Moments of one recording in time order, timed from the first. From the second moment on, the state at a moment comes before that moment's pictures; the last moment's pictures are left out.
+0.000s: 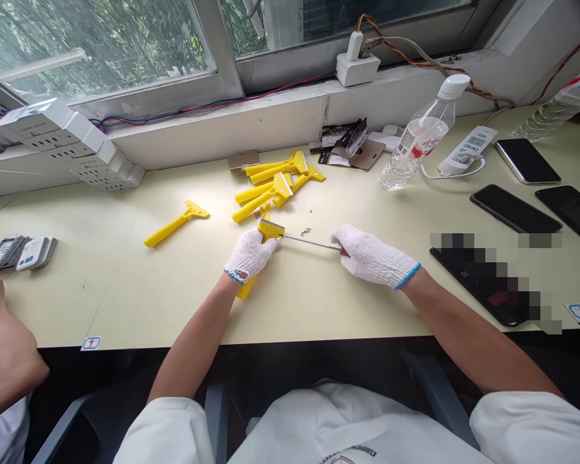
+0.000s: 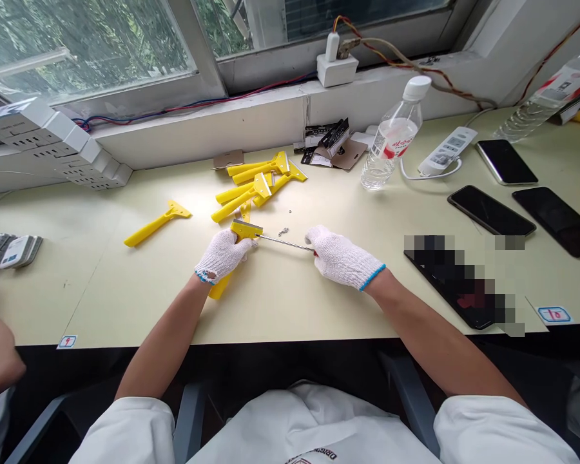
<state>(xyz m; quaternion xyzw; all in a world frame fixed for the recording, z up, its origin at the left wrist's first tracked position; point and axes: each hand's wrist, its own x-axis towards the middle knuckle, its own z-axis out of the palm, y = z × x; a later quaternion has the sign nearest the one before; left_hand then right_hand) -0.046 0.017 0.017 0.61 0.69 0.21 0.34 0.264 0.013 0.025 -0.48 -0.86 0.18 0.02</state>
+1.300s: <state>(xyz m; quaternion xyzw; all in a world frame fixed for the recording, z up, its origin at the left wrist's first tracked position) -0.042 0.016 0.022 0.59 0.70 0.20 0.34 0.264 0.016 0.010 -0.57 -0.82 0.09 0.01</state>
